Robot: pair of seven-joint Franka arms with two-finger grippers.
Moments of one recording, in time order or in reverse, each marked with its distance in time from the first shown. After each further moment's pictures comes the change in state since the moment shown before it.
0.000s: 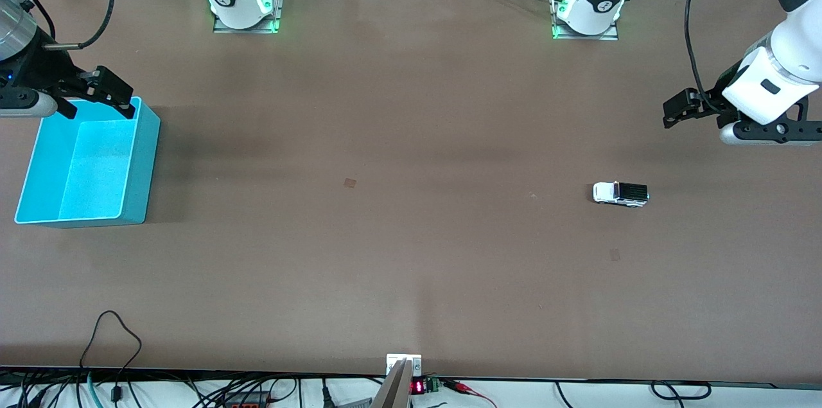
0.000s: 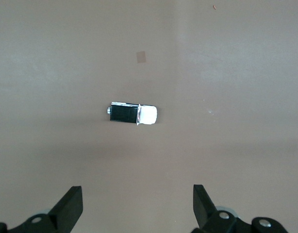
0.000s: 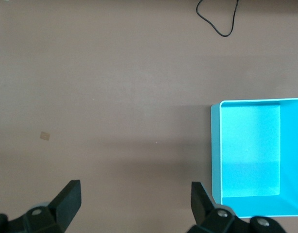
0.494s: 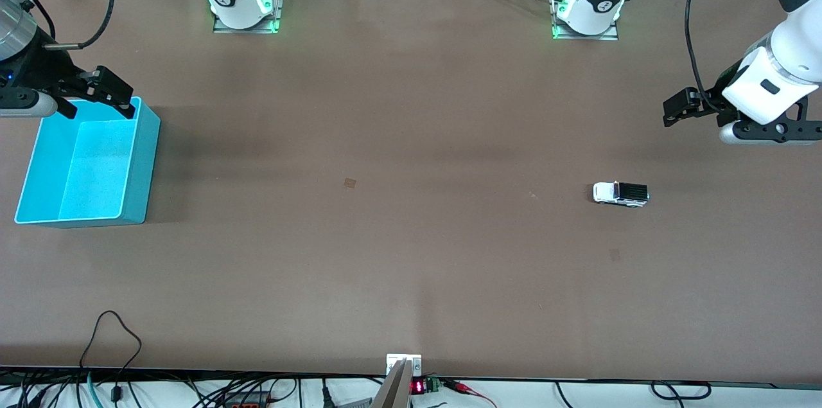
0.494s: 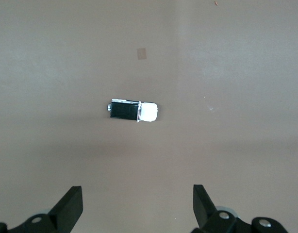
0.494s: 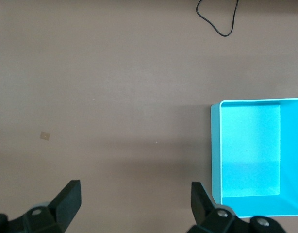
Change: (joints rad) left arm 0.000 0.000 0.002 0.000 0.000 -0.013 0.000; right arm 0.000 0.000 0.000 0.000 0.000 -0.001 0.000
